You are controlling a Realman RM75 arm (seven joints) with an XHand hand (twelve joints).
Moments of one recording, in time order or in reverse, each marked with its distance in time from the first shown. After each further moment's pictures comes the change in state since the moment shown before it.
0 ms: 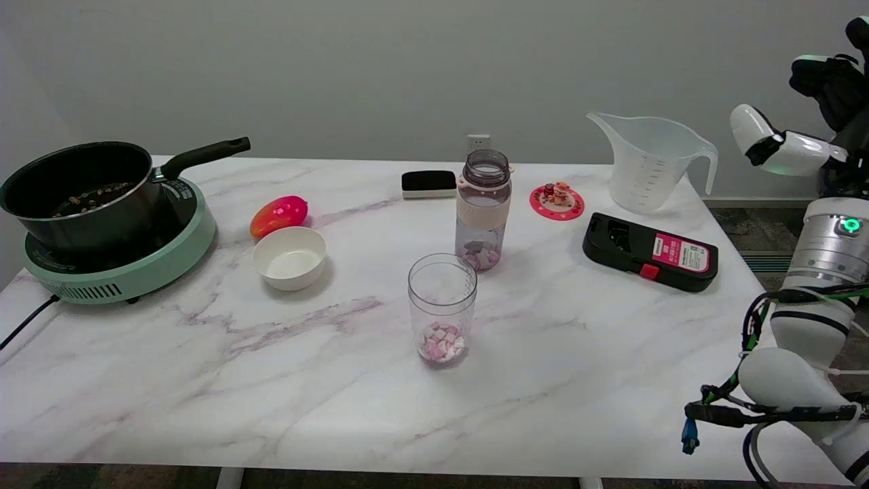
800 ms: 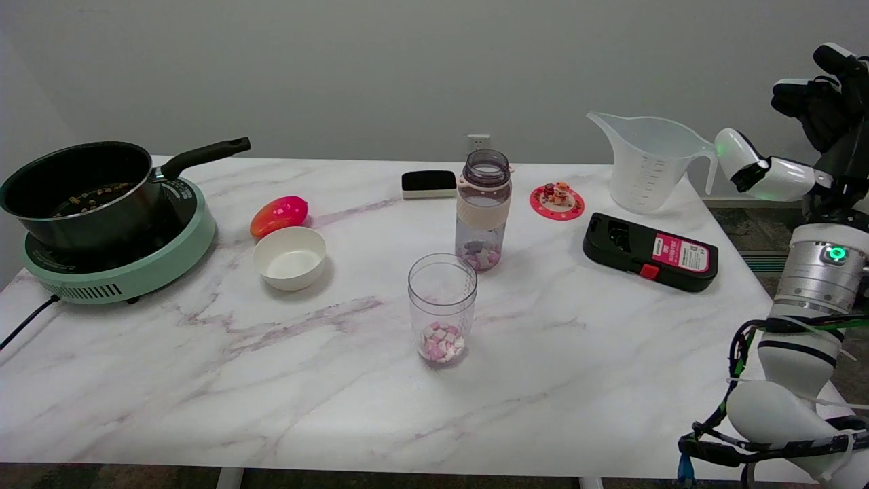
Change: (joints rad) arm -0.059 -0.002 -0.109 0.047 -0.015 0.129 -0.018
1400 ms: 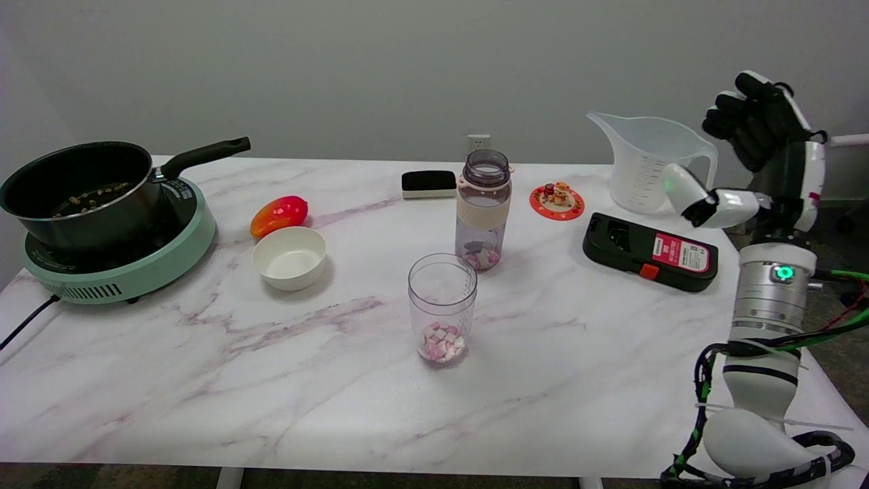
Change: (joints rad) arm 0.010 0.002 -0.179 0.034 -0.014 0.031 -0.001
